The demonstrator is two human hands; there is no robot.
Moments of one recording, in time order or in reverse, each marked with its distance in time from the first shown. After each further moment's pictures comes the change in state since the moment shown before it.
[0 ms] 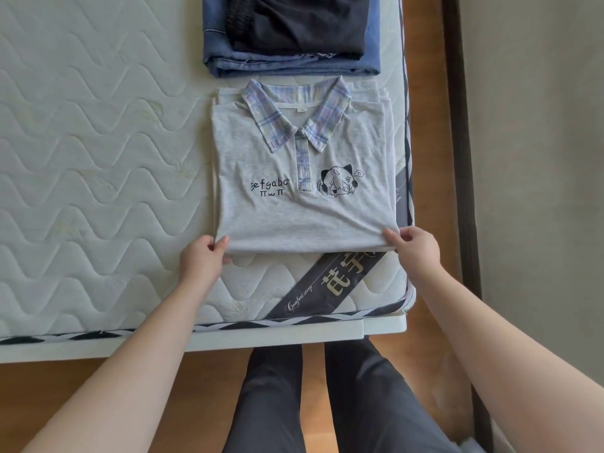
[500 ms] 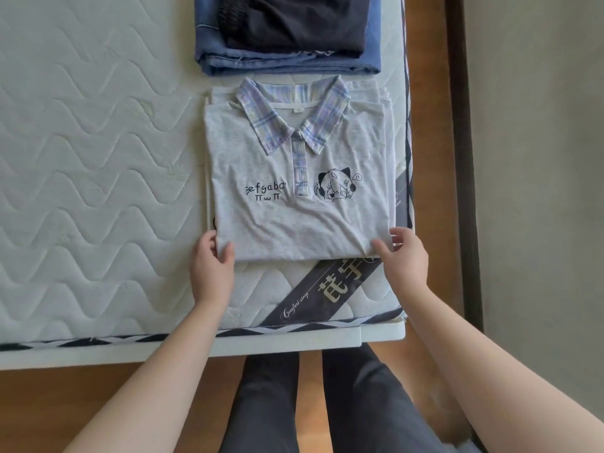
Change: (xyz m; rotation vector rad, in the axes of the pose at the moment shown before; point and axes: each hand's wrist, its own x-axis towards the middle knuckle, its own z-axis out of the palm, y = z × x) left_hand -0.032 0.018 0.027 -0.008 0.254 0.154; right_hand -0.014 0.000 0.020 -0.004 0.089 -0.090
